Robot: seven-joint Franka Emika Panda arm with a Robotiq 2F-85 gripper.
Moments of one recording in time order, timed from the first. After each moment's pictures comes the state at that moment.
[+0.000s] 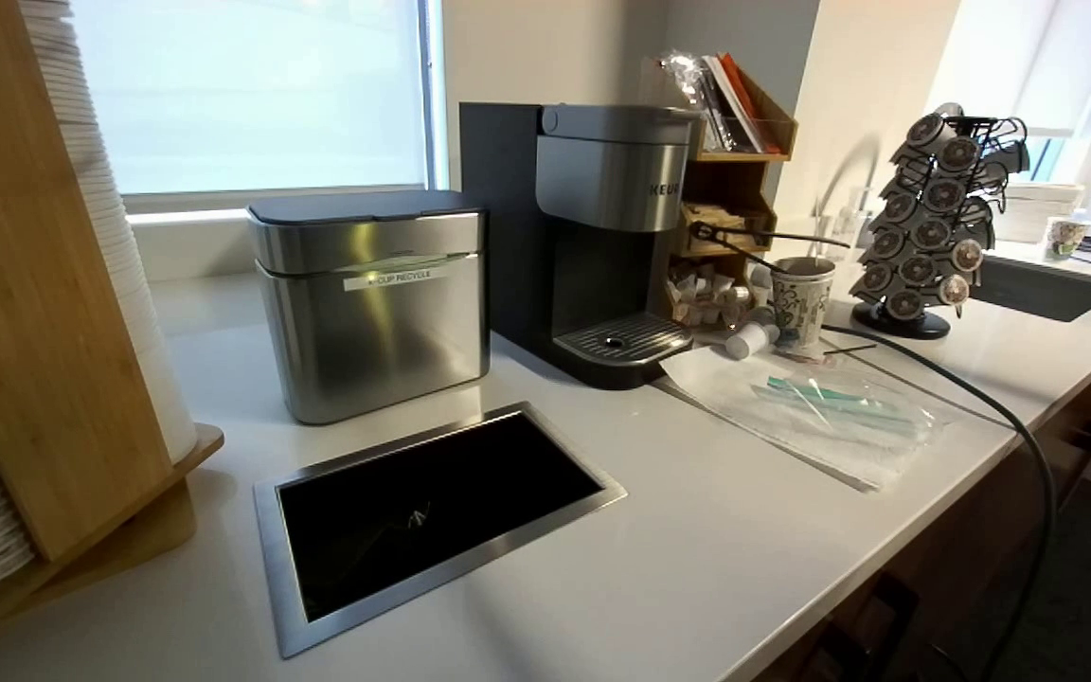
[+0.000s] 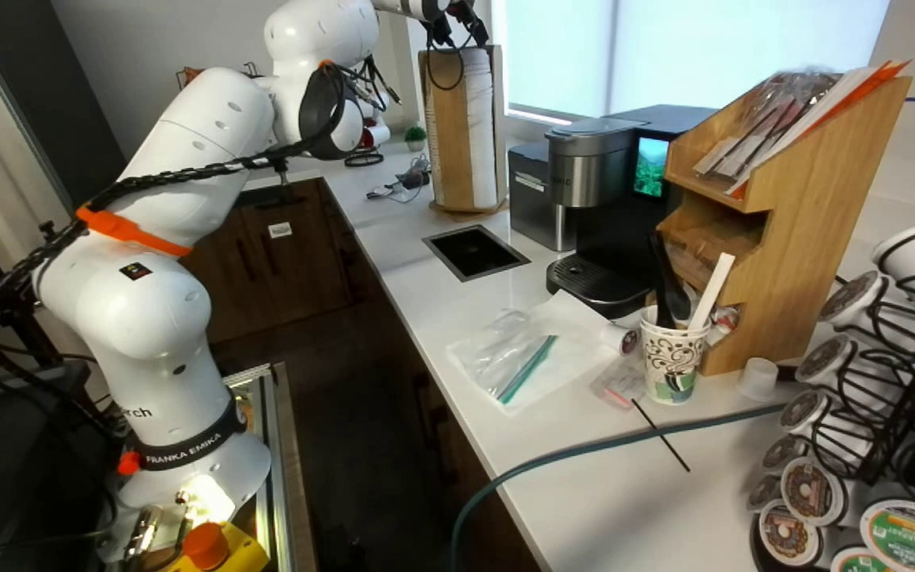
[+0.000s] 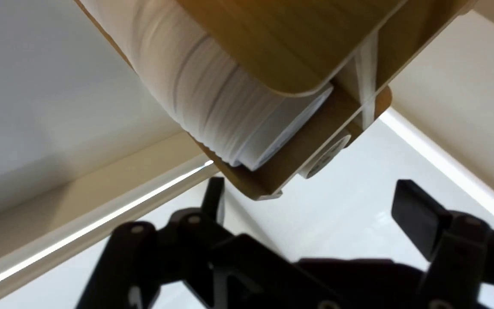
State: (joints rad) arm 0.56 0.86 0.13 -0.46 0.15 2.30 0.56
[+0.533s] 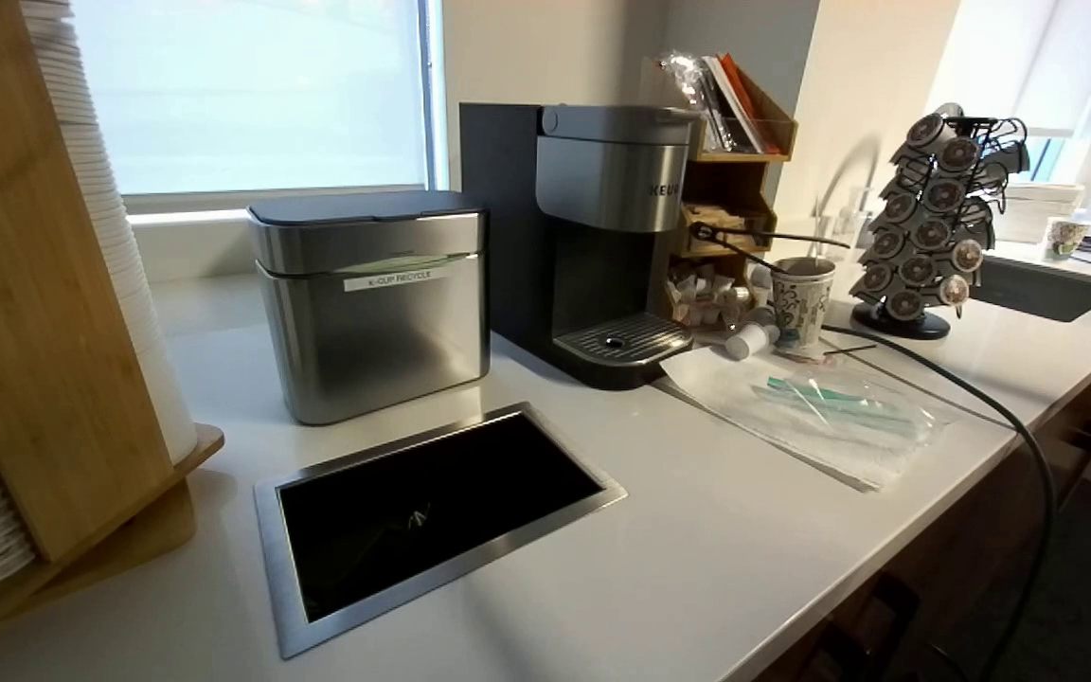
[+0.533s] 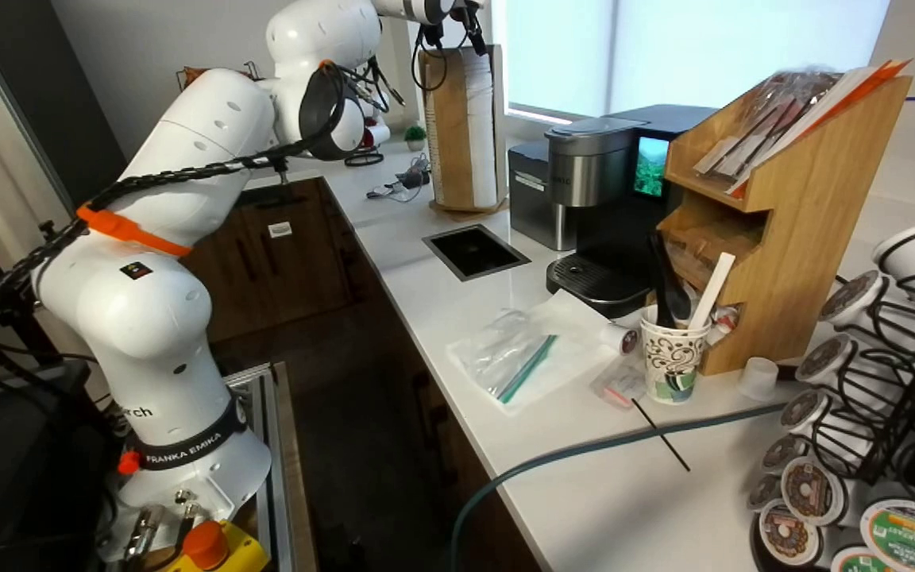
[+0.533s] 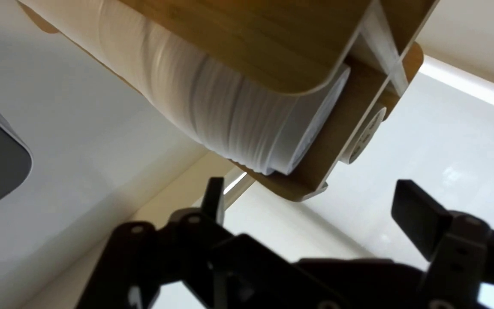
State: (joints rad) arm 0.56 0.87 0.09 -0.46 0.13 2.29 0.86
